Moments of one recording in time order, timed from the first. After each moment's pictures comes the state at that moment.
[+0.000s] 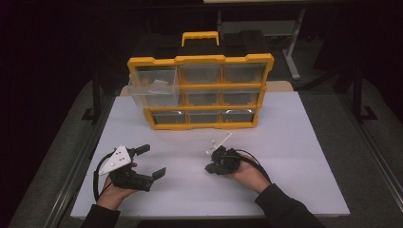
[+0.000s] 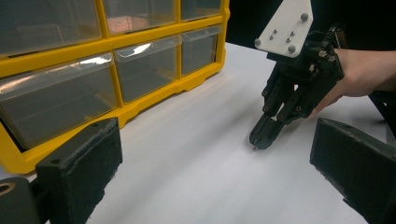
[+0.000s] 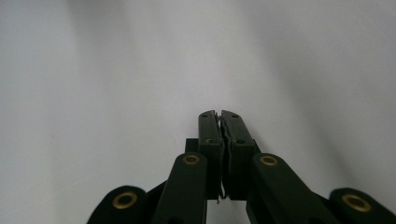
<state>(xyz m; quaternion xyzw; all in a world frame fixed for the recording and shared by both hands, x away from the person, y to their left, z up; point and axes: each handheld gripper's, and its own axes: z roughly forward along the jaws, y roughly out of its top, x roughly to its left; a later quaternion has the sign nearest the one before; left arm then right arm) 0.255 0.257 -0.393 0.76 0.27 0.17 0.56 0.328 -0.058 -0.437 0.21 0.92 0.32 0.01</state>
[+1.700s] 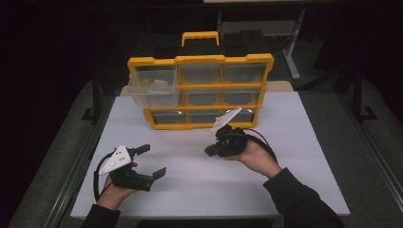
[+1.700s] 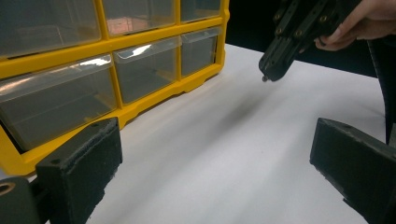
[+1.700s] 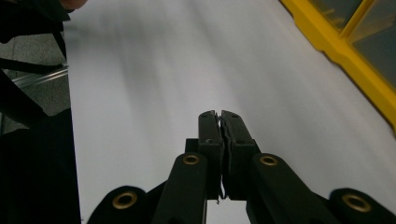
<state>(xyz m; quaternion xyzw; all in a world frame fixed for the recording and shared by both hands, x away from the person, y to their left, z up) 0.255 0.256 -0.393 0.75 0.27 0.18 0.57 0.337 -0.070 -0.348 0.20 0.91 0.36 0.01</state>
